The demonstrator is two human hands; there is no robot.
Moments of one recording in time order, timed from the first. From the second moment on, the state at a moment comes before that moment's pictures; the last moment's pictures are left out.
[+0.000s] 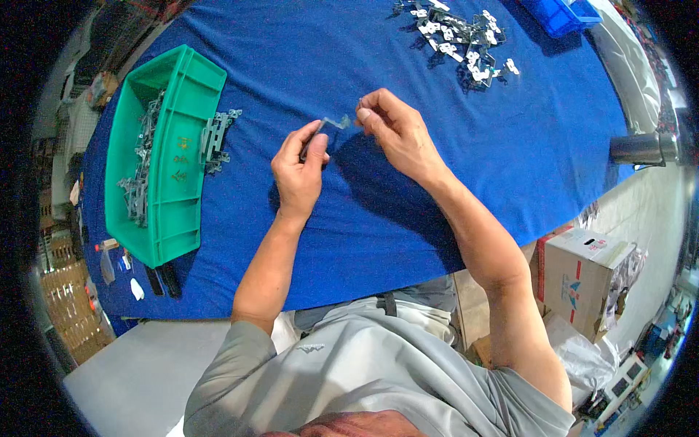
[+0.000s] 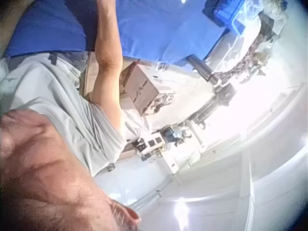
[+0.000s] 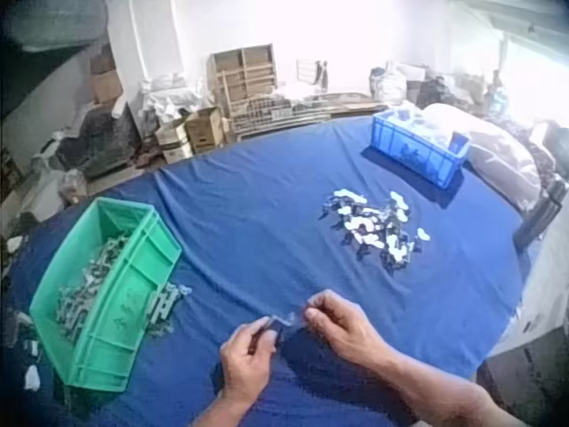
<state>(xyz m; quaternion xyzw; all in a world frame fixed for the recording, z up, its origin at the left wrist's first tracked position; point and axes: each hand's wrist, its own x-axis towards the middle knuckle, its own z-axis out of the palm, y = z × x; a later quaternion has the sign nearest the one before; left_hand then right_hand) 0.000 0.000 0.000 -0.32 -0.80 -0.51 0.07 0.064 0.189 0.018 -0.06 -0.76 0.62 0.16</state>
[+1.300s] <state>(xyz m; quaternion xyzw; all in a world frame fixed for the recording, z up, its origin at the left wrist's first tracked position) 0.001 0.002 0.004 -0.33 -0.79 -0.50 0.09 0.062 0.184 0.019 -0.07 -0.79 0.58 0.20</state>
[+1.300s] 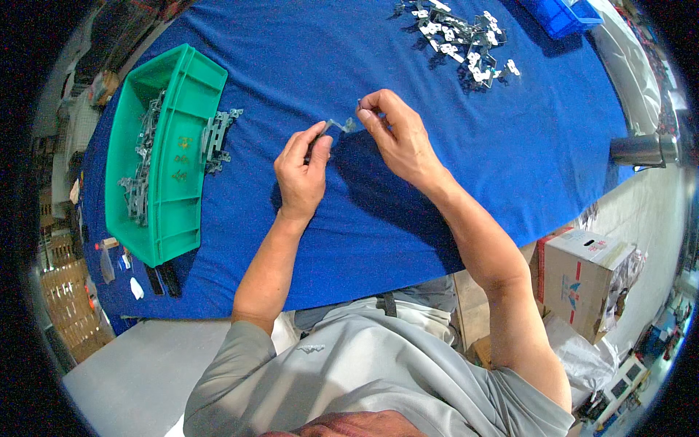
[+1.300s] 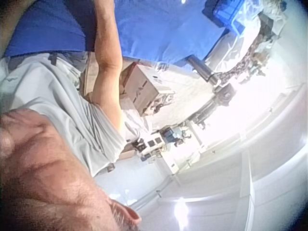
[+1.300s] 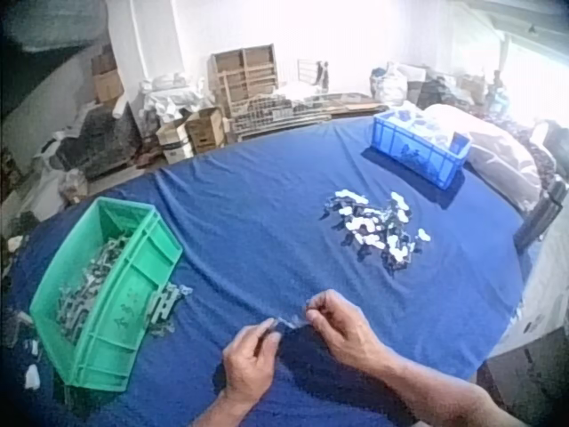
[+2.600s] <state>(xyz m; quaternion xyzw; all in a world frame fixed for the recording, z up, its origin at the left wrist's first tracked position) 0.001 0.005 0.005 -0.32 -0.79 -0.51 0.09 0.065 0.188 0.019 -0.06 -0.78 0.61 0.17</state>
